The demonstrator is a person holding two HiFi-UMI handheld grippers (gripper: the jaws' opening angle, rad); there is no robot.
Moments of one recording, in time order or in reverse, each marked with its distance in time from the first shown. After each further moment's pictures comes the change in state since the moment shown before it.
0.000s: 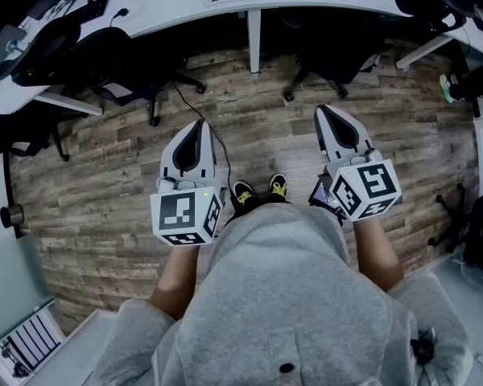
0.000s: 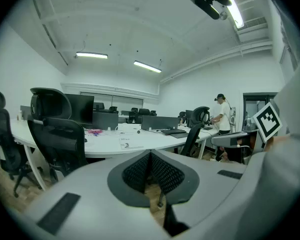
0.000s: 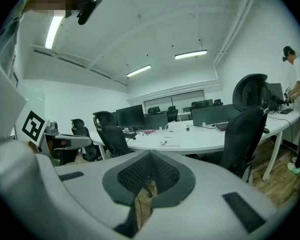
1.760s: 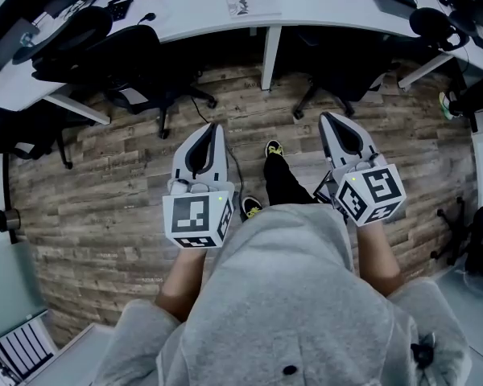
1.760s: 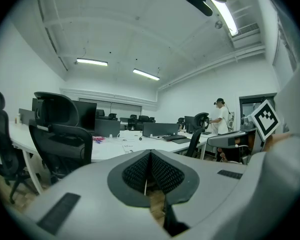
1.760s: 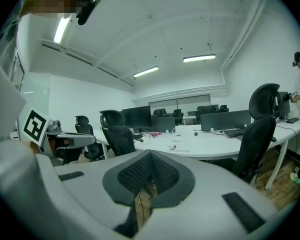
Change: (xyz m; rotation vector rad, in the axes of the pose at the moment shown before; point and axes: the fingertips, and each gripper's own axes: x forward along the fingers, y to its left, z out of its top) left arm -0.029 0.050 0.009 0.026 -0.090 -0.025; right arm 0.024 0.070 0.012 -0.072 -0.026 0.025
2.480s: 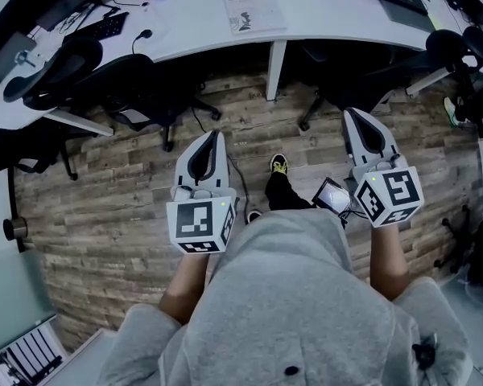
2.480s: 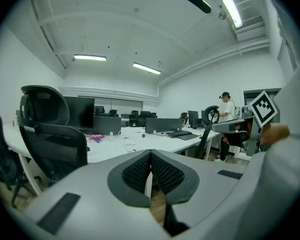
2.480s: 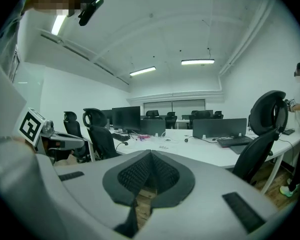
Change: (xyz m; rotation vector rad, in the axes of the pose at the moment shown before) left arm 0.085 0.032 0.002 0.018 0.053 0.019; right arm 0.062 -0.084 0.033 -0.055 -0.010 -0.075
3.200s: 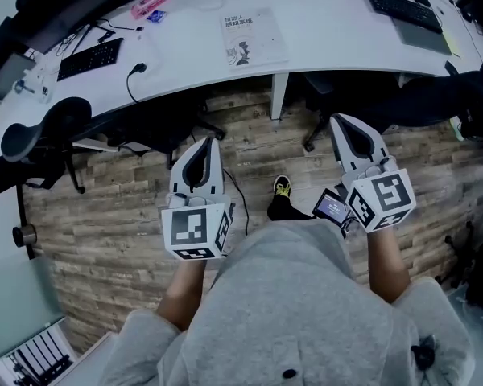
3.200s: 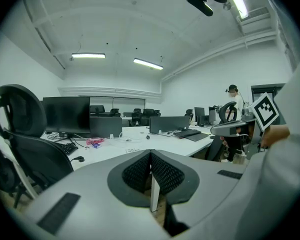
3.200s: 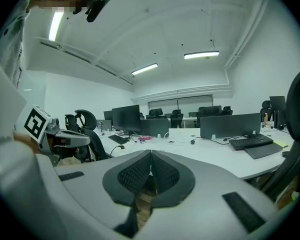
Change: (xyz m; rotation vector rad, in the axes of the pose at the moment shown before) left arm 0.119 0.029 0.043 0.016 0.039 0.042; right arm 0.115 -0.060 0.021 0.017 0.016 0.100
